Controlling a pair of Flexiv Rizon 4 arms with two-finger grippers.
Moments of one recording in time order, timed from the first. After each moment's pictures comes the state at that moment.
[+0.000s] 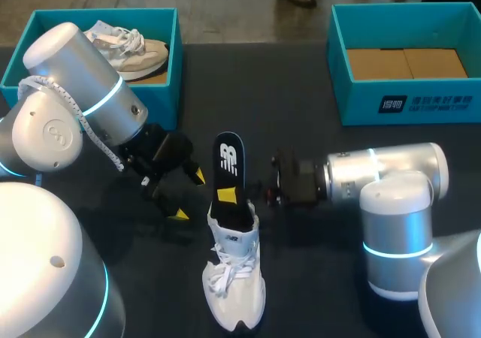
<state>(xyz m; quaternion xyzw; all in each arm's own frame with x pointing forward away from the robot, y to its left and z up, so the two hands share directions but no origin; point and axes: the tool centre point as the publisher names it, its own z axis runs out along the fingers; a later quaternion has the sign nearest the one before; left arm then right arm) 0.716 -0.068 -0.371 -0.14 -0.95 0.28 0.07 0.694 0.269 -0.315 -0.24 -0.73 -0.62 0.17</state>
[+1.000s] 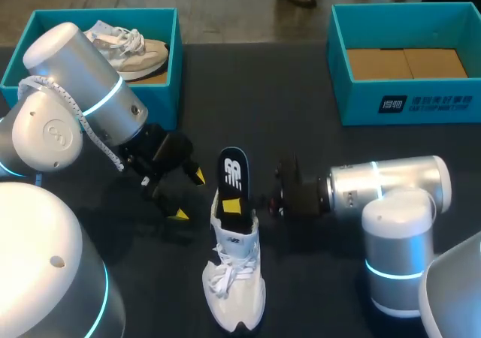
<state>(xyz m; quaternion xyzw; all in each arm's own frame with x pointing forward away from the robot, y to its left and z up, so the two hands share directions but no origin) 0.716 -0.068 -0.371 -0.14 -0.95 0.28 0.07 0.678 0.261 -0.342 -0.30 -0.71 -0.59 0.21</state>
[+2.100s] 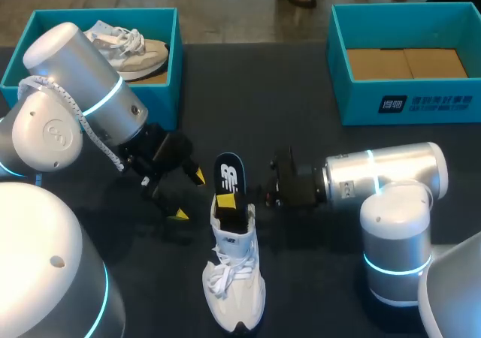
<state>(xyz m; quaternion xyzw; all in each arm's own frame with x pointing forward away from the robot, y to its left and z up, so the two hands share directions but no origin) 0.716 -0.068 -0.371 -0.14 -0.95 0.28 0.07 0.688 0.269 -0.322 -0.27 -0.73 -0.60 0.20</state>
